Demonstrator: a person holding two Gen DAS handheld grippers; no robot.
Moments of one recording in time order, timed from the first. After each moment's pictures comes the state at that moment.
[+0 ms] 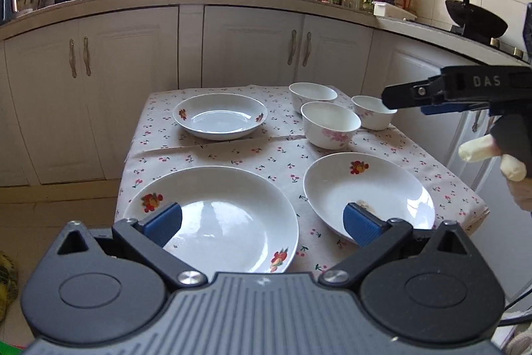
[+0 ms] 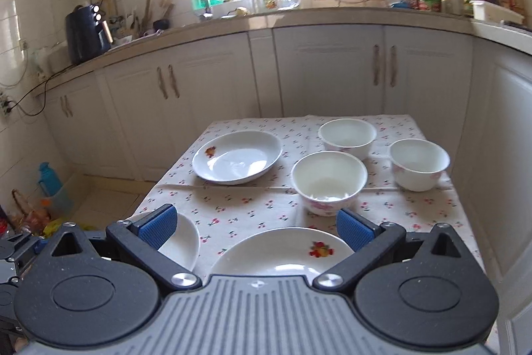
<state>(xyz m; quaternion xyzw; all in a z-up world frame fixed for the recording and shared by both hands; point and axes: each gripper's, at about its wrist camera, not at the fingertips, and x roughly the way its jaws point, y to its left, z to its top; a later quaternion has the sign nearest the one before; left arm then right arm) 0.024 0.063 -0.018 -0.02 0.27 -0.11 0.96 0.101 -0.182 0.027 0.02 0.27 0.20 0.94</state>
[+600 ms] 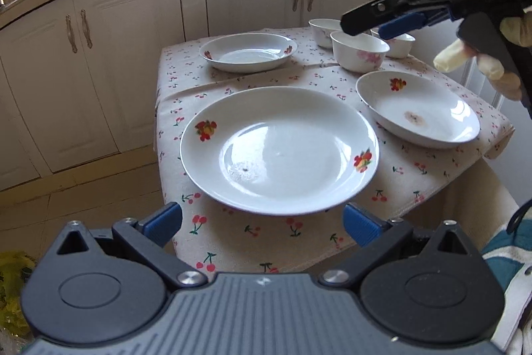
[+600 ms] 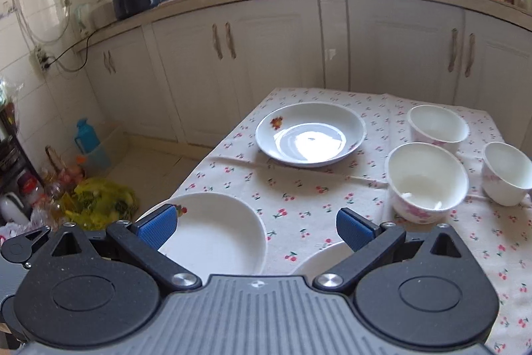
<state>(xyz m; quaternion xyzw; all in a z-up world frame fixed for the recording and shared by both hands) 0.022 0.123 -0.071 0.06 0.34 -0.13 0.93 0.146 -0.098 0.000 -0.02 0.33 0.29 0.90</state>
